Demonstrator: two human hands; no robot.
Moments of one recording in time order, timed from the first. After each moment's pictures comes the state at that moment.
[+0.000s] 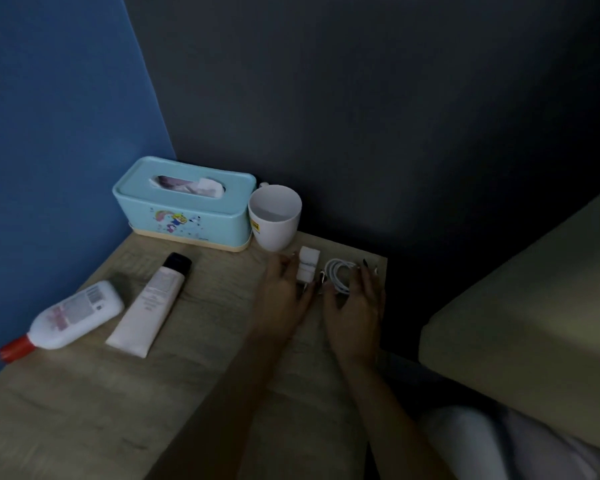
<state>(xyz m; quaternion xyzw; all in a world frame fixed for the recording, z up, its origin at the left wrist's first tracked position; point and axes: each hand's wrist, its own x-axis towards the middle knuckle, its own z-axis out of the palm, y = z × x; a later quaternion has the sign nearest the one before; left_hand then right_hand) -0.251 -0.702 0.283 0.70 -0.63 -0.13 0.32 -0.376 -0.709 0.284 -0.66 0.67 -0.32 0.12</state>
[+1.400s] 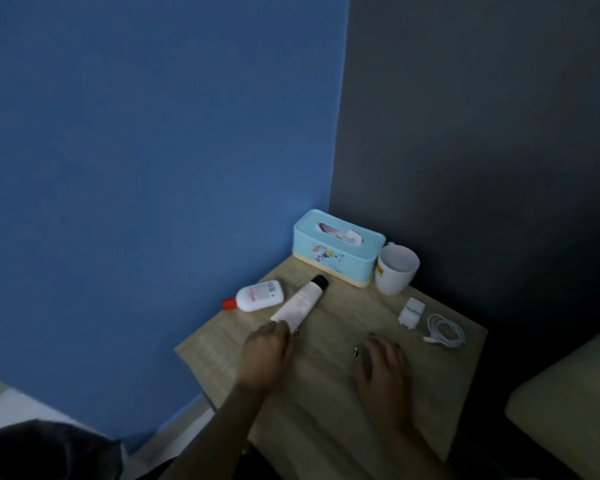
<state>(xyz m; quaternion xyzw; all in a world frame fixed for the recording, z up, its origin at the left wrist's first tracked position) -0.133 -0.508 0.340 0.83 -0.52 -0.02 0.21 -0.327 -0.604 0.308 -0.84 0.48 -0.23 0.13</state>
